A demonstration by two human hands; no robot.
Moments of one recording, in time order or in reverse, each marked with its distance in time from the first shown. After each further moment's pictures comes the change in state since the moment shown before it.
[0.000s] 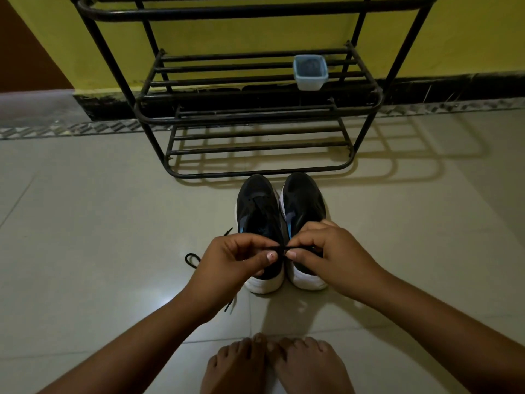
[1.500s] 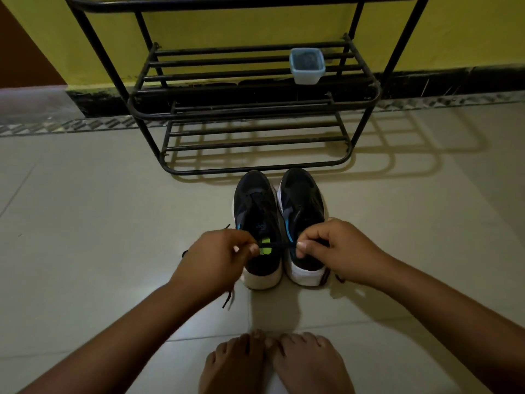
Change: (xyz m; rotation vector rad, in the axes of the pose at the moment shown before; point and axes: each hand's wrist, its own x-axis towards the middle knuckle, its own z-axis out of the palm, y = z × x) left_hand 0.010 0.001 -0.013 0.905 0.060 0.156; right_hand 0.004 0.014 -0.009 0.041 -0.120 0.143
